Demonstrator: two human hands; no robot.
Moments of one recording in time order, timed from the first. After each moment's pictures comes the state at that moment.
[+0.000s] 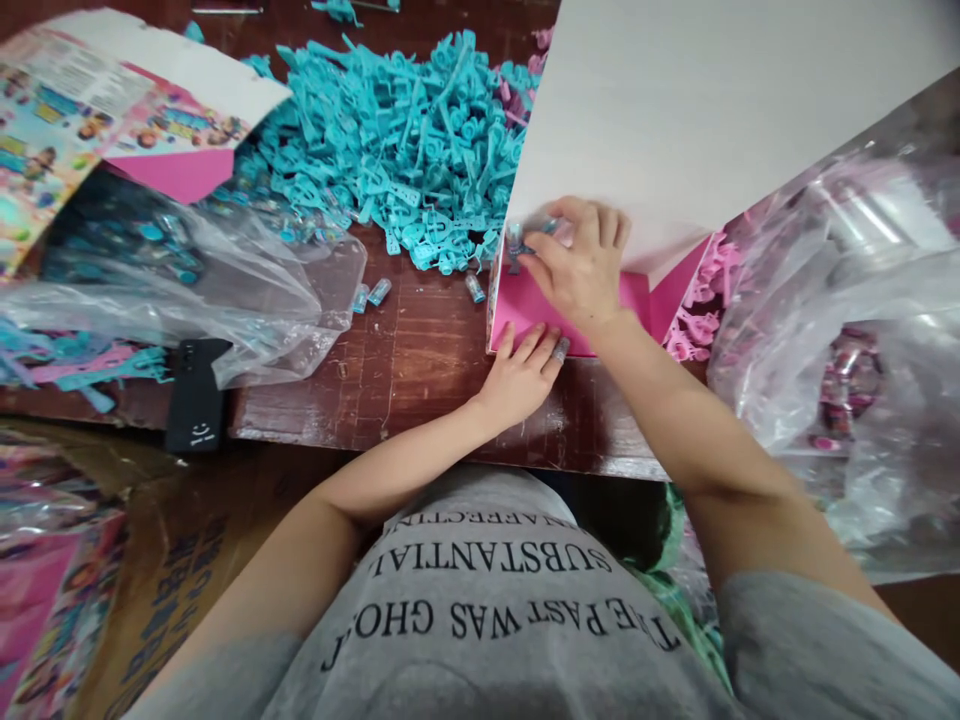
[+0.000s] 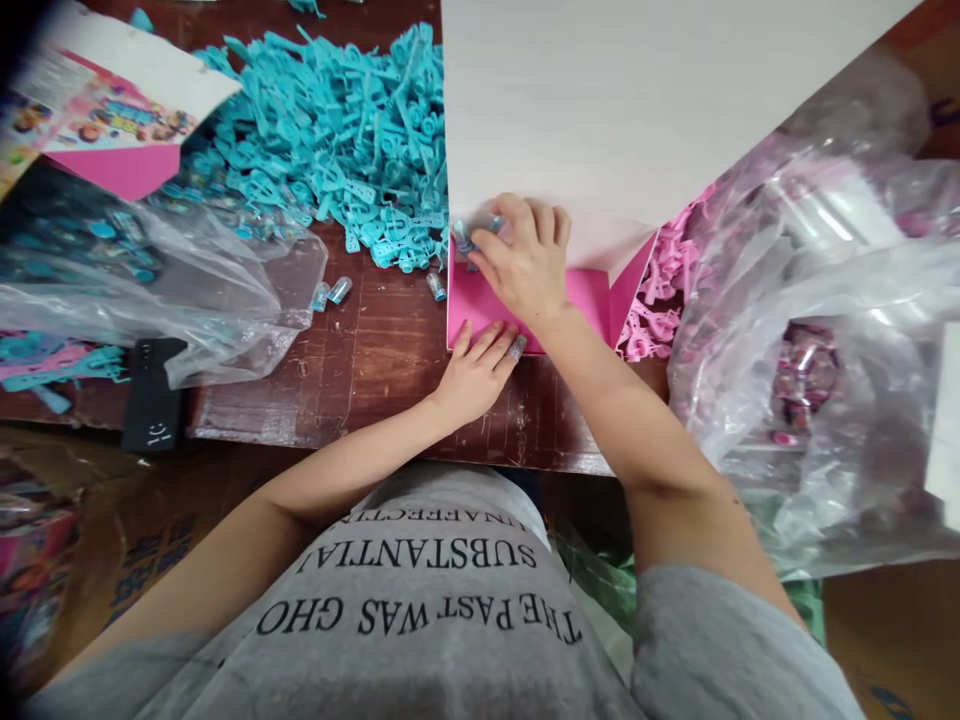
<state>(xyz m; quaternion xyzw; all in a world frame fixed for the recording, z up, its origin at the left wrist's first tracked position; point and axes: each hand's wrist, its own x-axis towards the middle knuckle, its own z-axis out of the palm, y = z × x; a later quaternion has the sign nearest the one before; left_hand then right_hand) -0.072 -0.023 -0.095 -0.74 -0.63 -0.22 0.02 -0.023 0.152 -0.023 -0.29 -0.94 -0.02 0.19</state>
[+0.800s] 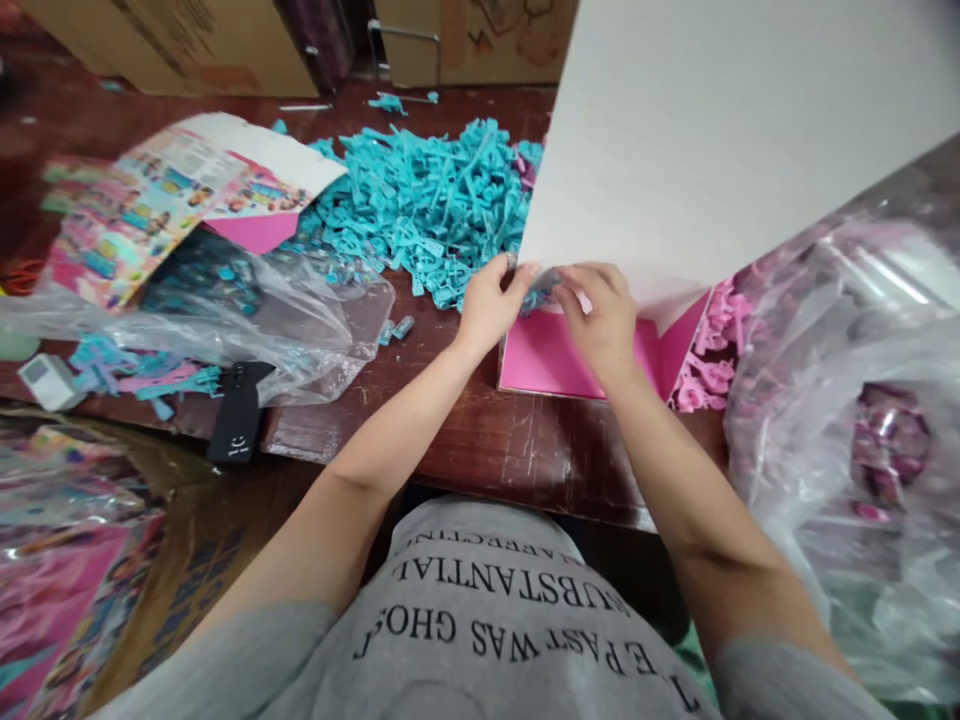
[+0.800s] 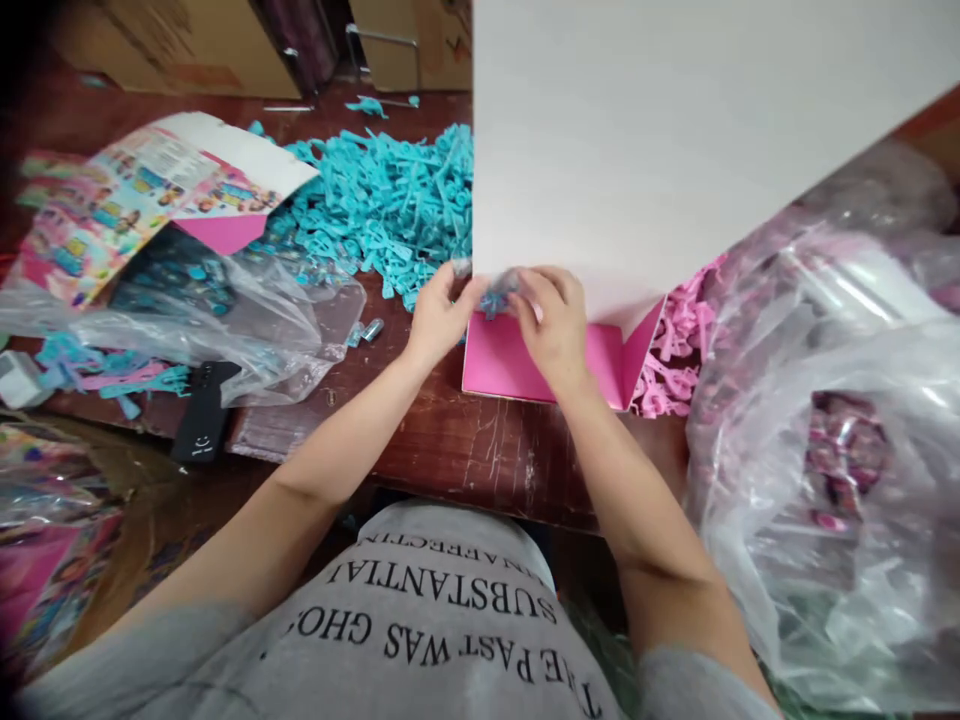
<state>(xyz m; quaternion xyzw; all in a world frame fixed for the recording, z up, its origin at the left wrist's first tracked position) -0.182 0.077 -0.043 -0.49 -0.64 -0.57 -0.14 -0.013 0.154 -0.027 -0.30 -0.86 0.14 0.38</state>
